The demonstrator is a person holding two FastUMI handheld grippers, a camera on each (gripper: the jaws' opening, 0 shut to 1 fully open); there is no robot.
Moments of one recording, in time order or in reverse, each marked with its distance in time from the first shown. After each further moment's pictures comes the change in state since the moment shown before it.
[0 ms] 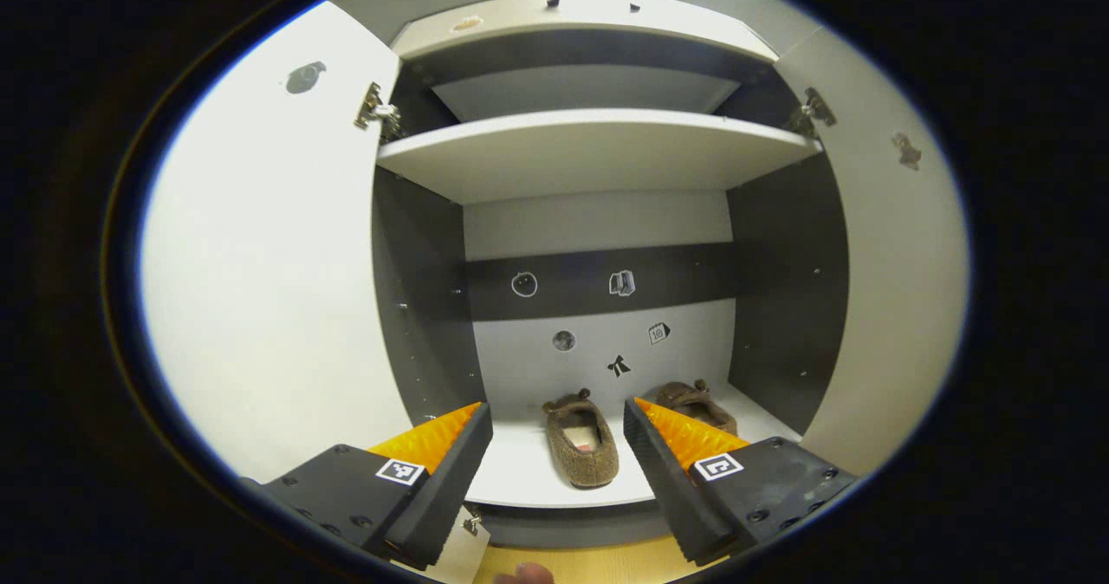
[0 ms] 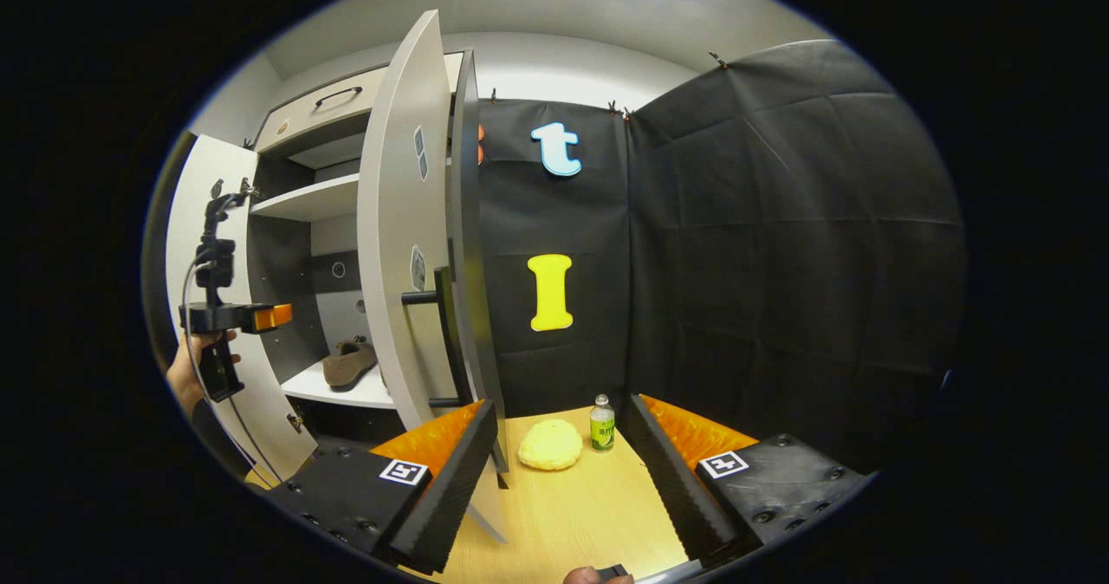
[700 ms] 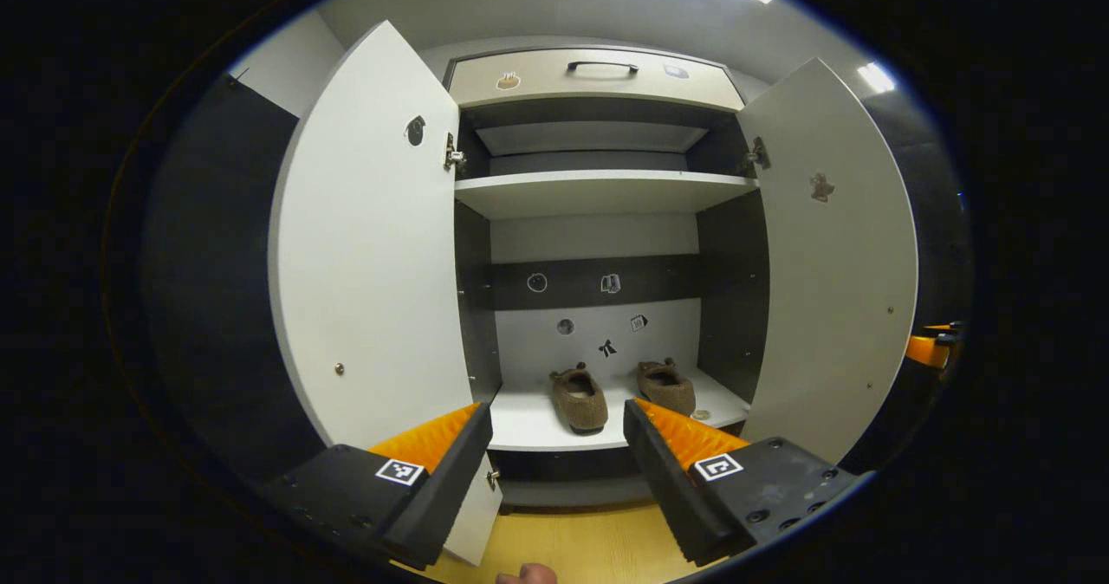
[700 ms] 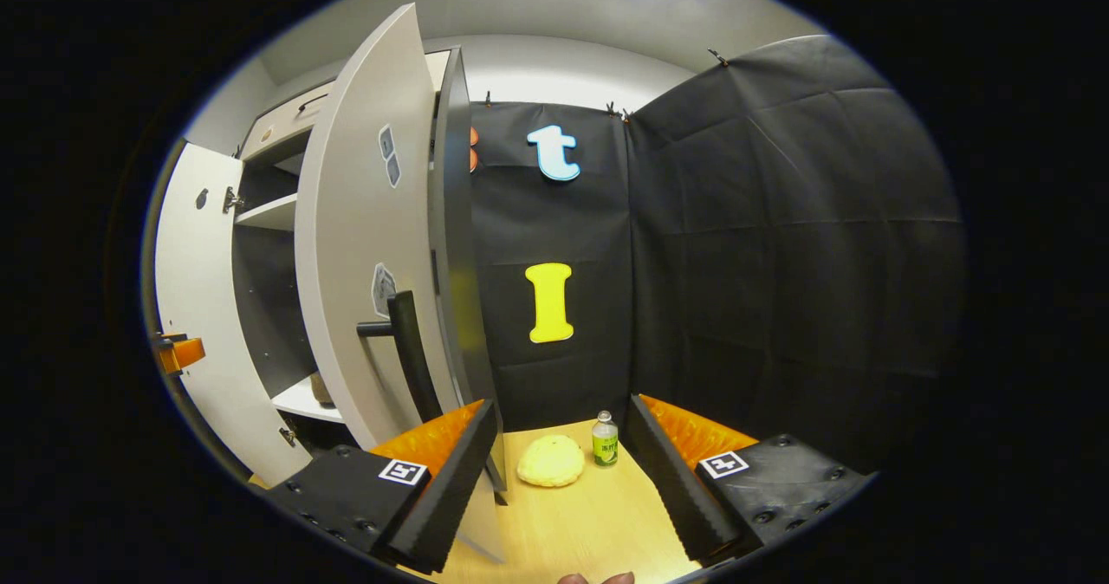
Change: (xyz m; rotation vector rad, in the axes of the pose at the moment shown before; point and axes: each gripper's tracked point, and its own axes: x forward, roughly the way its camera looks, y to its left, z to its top) left arm -0.147 0.020 -0.014 -0.011 0.002 -0.024; right arm 0.044 0.001 0.005 0.003 -0.008 0.012
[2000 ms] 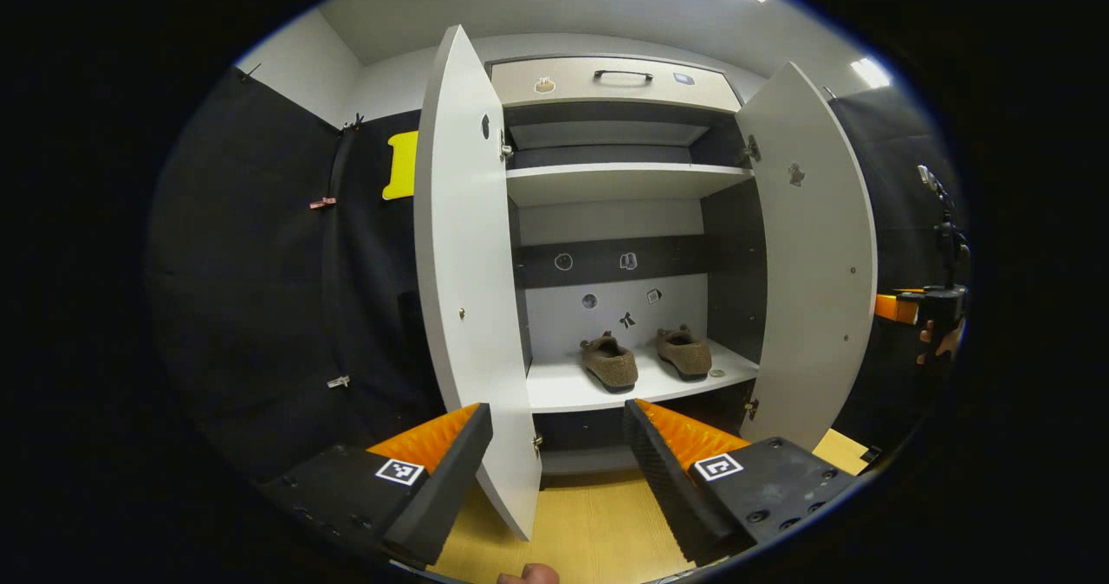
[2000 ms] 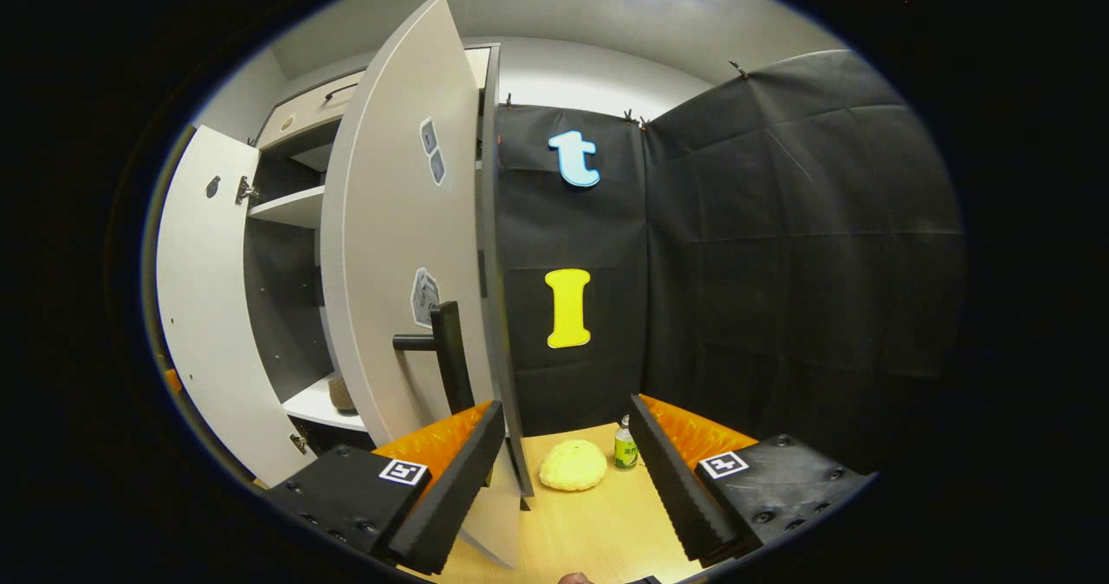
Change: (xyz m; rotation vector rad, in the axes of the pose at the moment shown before) left arm -0.070 0.061 -0.033 0.034 0.040 0.009; right arm -0.008 0.074 0.001 -0.006 -0.020 0.022
